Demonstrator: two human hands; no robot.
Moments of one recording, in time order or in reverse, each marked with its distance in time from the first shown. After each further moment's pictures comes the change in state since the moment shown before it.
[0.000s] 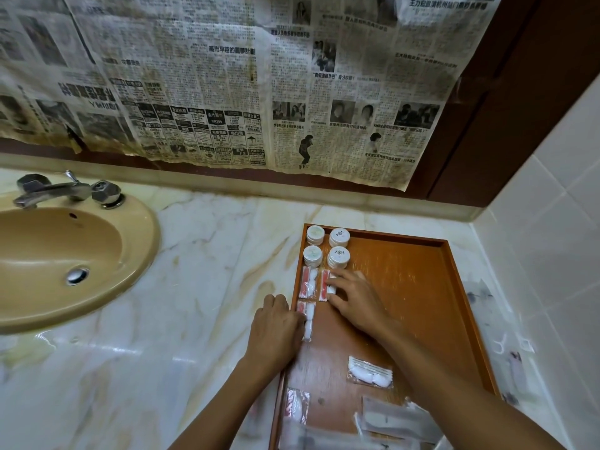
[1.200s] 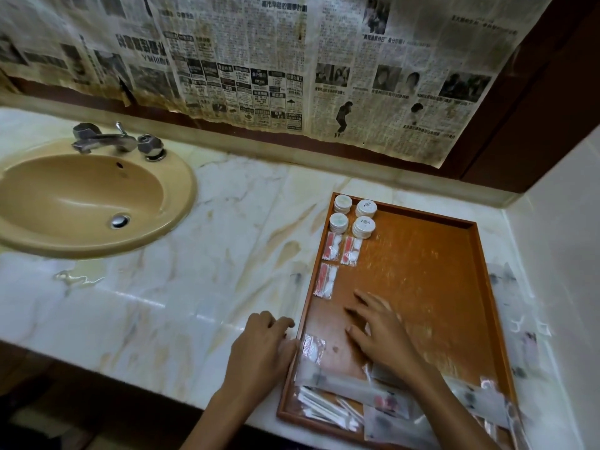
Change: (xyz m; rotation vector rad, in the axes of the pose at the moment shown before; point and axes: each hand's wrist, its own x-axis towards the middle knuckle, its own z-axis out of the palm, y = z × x) left_hand -0.128 -0.018 0.020 -0.304 0.137 -0.159; right_hand -0.119 -0.041 0.001 -0.005 -0.197 0.076
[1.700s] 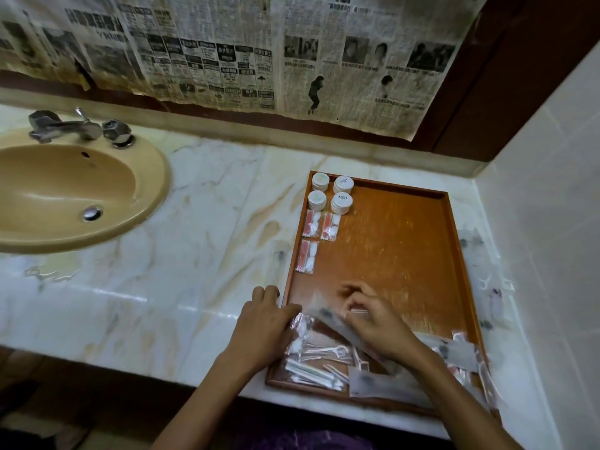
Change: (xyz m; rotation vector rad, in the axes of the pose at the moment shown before) left_hand 0.011 0.022 0.001 0.290 -0.261 0.179; right_hand -0.045 -0.006 -0.017 0.452 -0.049 -0.007
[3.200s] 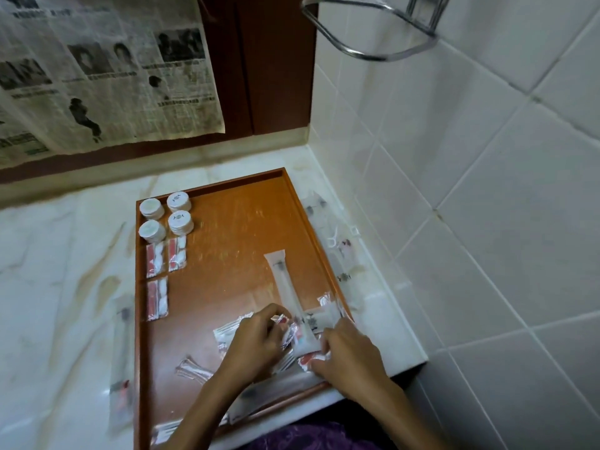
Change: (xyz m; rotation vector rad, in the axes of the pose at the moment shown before) left_hand 0.066 0.174 0.029 -0.708 -0.178 0.247; right_hand -0.132 0.060 -0.043 -0.276 0.201 0.628
